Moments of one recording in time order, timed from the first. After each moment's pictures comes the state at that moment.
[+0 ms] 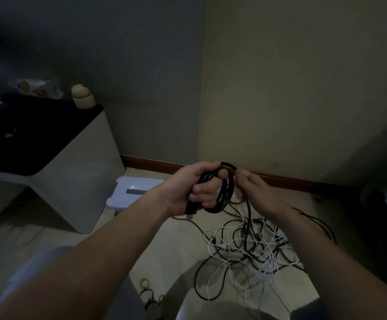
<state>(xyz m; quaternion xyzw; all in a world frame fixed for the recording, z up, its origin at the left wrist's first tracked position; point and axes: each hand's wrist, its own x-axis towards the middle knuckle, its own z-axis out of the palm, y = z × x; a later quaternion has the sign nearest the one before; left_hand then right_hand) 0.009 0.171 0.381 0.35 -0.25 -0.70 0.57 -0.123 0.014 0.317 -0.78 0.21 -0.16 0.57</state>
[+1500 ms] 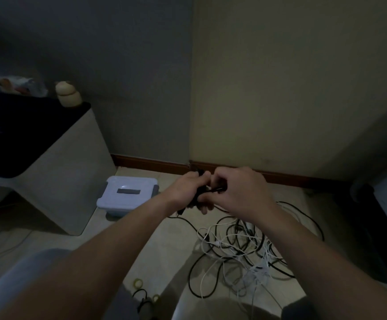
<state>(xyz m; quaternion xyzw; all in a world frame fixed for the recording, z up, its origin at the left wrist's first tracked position) -0.002 0.154 0.351 0.65 -0.36 -0.46 0.49 -0.126 0.049 0.360 -0.95 0.24 -0.18 0.12</state>
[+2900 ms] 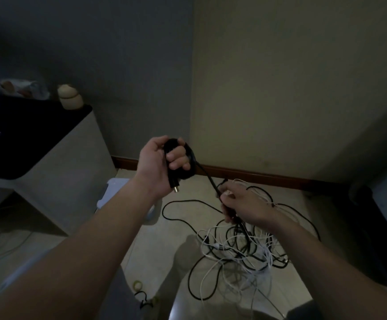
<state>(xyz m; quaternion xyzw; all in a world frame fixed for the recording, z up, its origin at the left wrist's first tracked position) 0.038 0.161 0.383 0.29 -0.08 -0.53 0.79 -0.141 0.023 0.314 -0.79 0.27 0.00 0.56</state>
